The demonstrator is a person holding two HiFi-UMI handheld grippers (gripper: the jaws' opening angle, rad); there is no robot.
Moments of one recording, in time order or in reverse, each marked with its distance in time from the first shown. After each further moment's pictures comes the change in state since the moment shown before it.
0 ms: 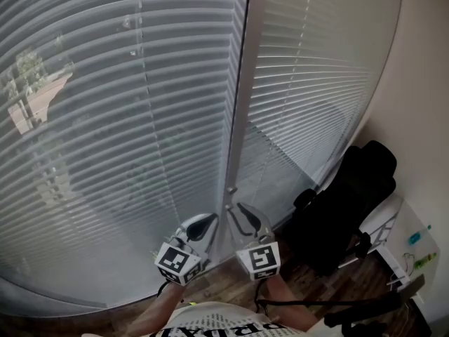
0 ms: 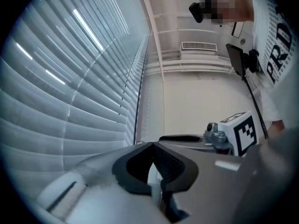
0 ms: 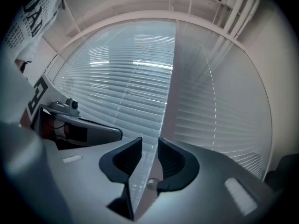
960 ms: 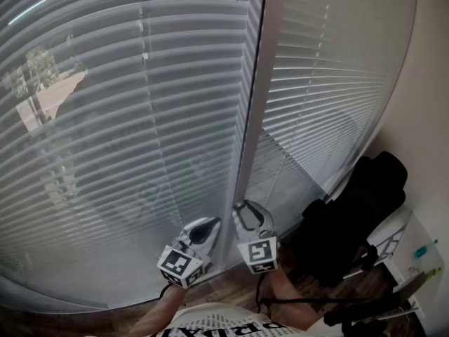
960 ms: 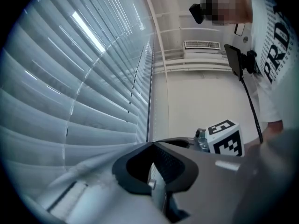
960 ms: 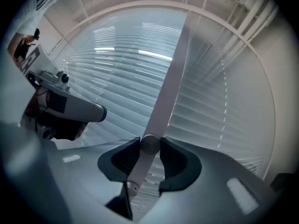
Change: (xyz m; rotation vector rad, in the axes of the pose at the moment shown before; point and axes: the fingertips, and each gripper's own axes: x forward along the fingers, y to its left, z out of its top) left arm 0.016 0.032 0.001 -0.003 -0.003 0.035; right arm 0.059 -0.030 -0.027 -0.126 0.086 -0.009
